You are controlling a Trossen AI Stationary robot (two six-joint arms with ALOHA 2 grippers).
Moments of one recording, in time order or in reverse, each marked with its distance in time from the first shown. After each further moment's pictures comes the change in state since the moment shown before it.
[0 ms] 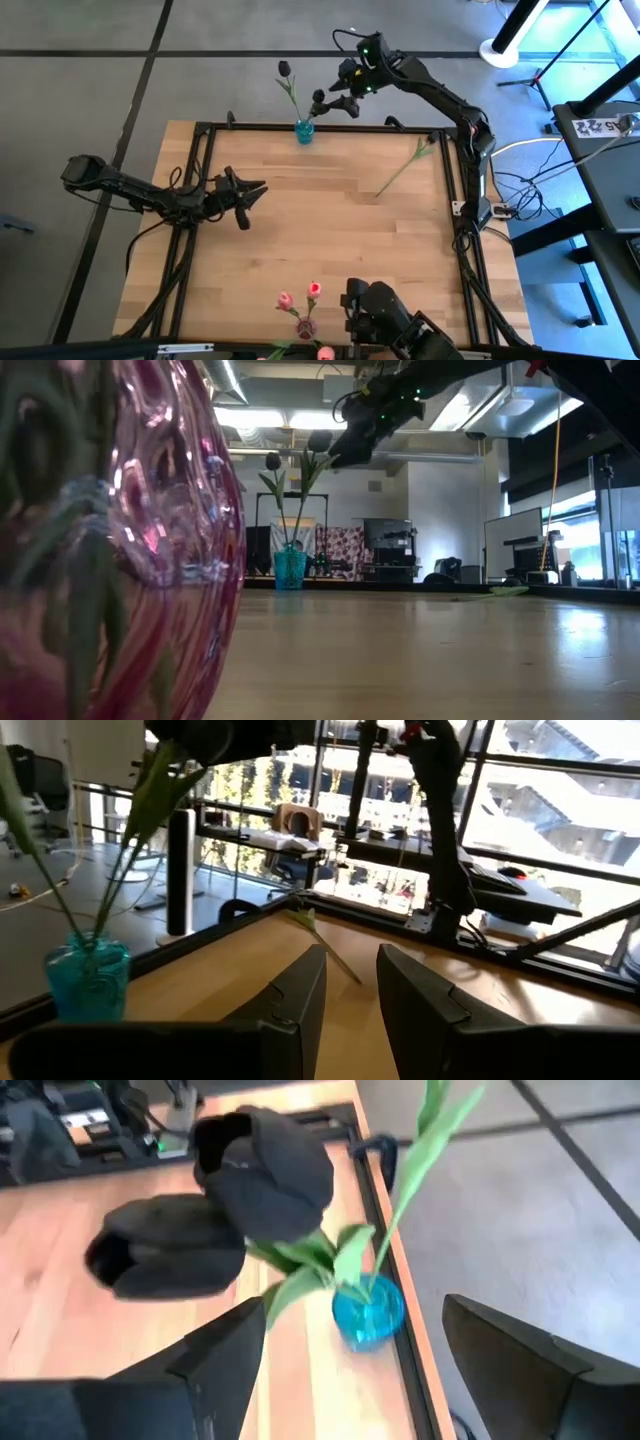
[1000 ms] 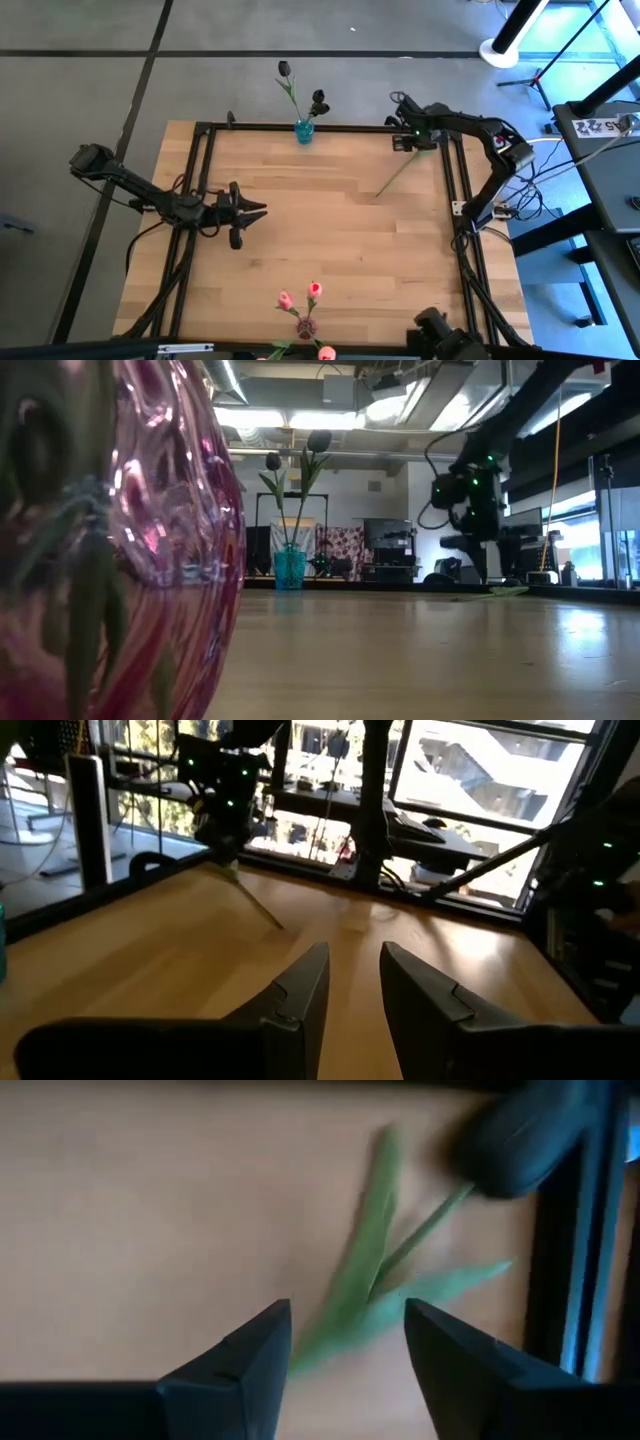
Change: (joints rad) left arm -0.207 0.001 0.000 -0.102 0.004 -0.080; right arm -0.219 -0.300 -1.025 -0.022 0.795 0.950
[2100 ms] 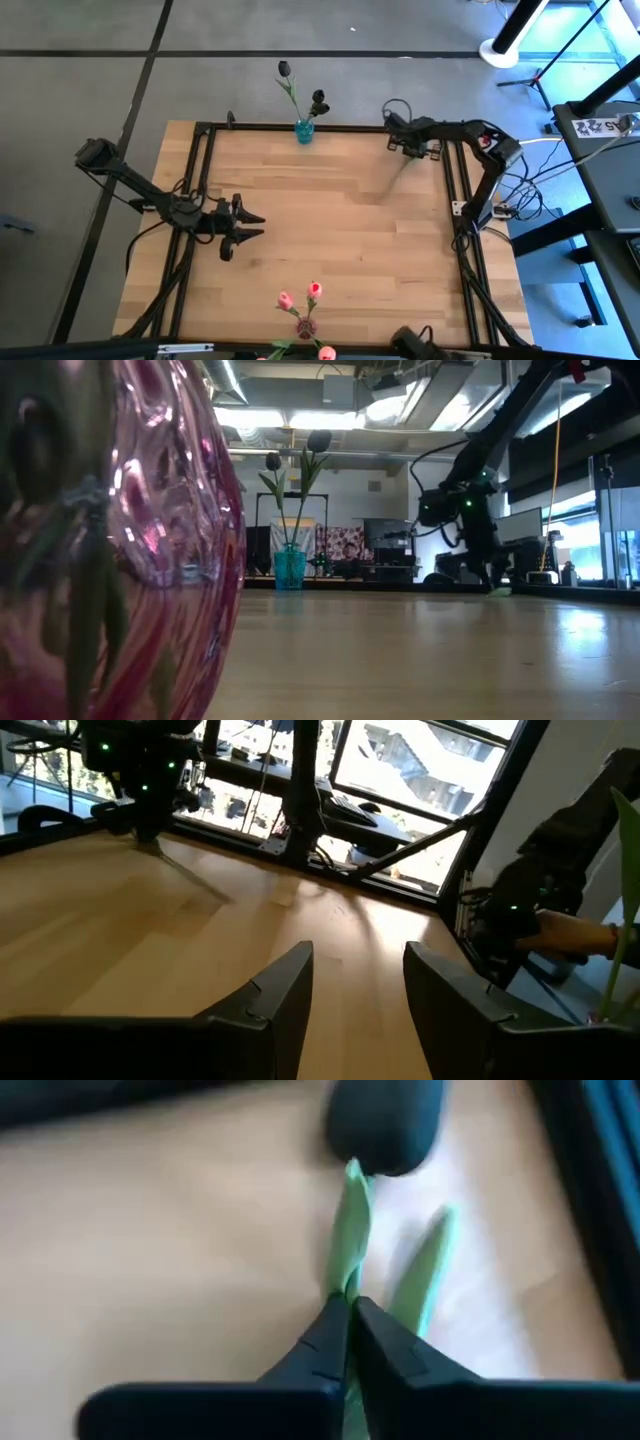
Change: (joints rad) left arm -0.120 0.002 0.000 -0.011 0.068 -0.132; right arm 0.156 0.094 -0.088 0.146 0.164 0.484
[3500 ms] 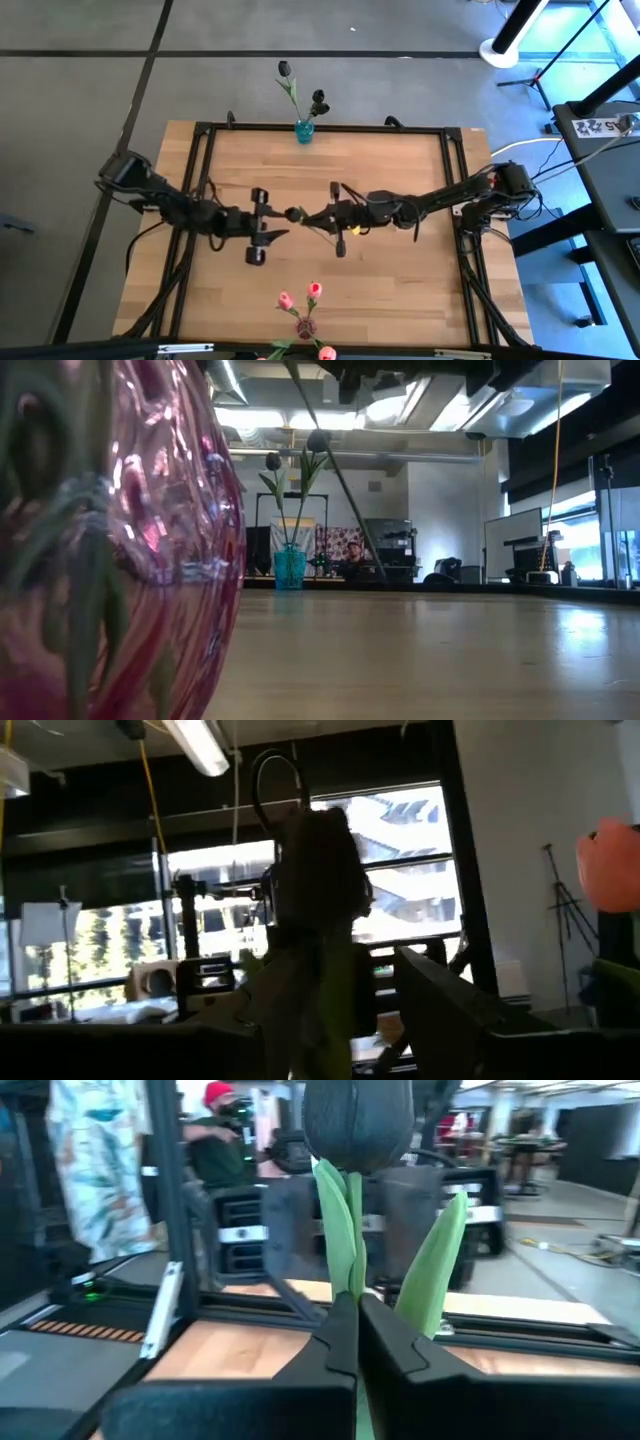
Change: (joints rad) left arm 0.151 0.689 0.276 0.905 0.221 0.617; right arm 0.990 -0.143 -0.002 1.398 -0.355 -1.088
